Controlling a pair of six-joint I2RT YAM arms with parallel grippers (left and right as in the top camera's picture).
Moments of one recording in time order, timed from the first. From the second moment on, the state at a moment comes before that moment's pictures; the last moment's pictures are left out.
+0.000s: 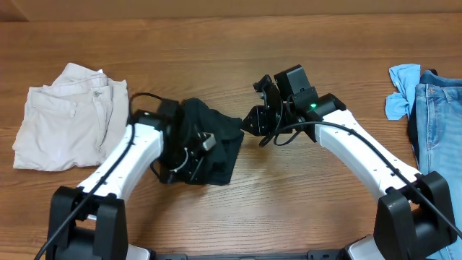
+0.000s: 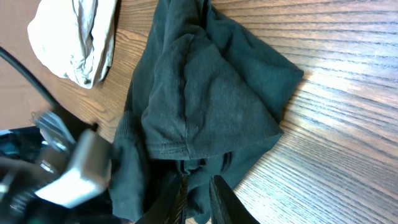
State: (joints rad) left arm -0.26 1.63 1.01 -1.11 0.55 0.21; right arm 0.43 1.68 1.21 -0.59 -0.58 0.36
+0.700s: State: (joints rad) left arm -0.14 1.44 0.96 -0.78 0.23 -0.07; right arm 0.43 1.68 1.21 -0.61 -0.58 0.36
